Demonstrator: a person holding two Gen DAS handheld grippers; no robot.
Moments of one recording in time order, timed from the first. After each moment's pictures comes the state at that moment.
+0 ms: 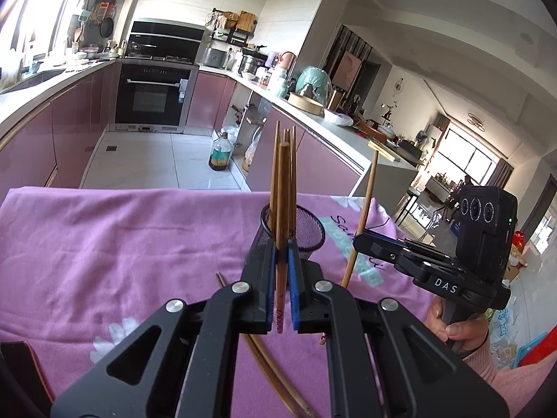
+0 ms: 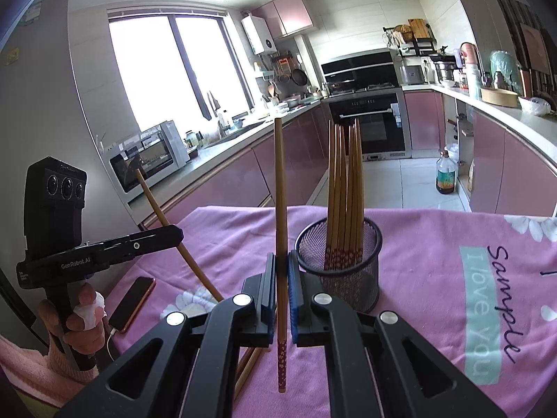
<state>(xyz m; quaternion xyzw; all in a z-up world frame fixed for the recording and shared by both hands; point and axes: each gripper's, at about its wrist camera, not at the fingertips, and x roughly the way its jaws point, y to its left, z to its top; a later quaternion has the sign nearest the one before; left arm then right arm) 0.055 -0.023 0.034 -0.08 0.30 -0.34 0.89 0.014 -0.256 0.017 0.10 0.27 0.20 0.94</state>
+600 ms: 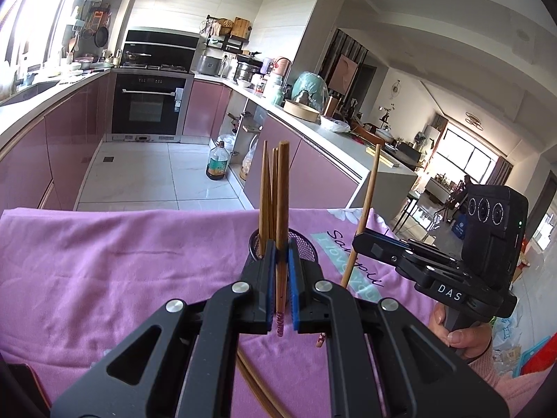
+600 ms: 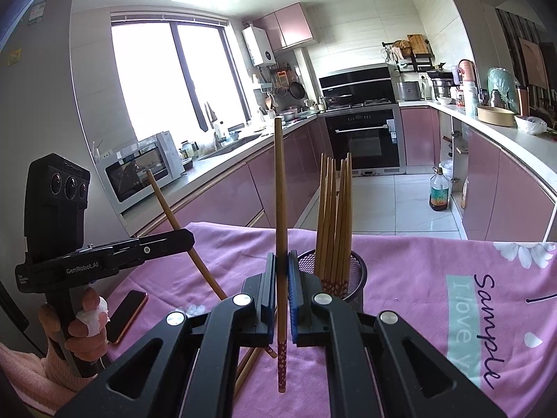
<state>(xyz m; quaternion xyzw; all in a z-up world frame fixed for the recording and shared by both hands) 0.070 -0.048 0.052 -0.07 0.29 -0.34 0.89 0.022 -0.263 0.034 0.09 0.24 0.19 0.95</state>
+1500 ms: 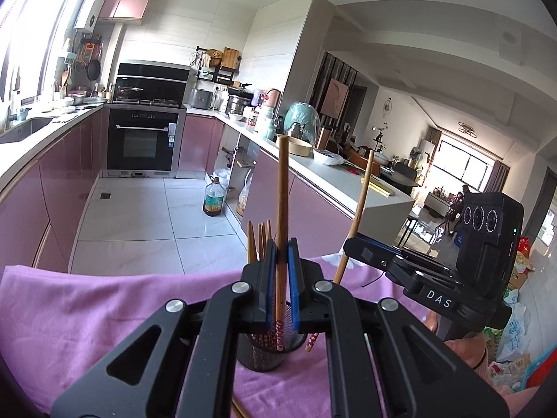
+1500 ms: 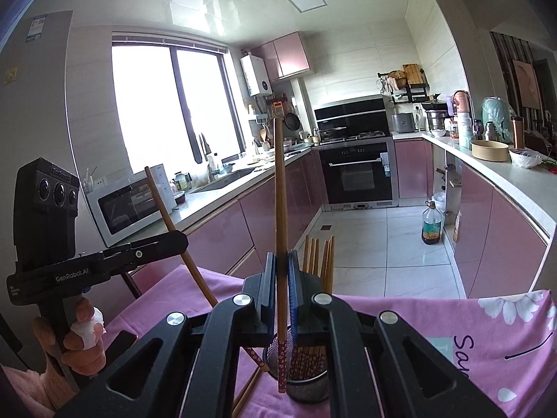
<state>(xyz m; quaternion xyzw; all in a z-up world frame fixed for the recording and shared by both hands) 0.083 -0.065 0.117 -0.07 0.22 -0.35 0.91 0.046 -0.275 0.080 0.08 0.18 0.17 0.97</state>
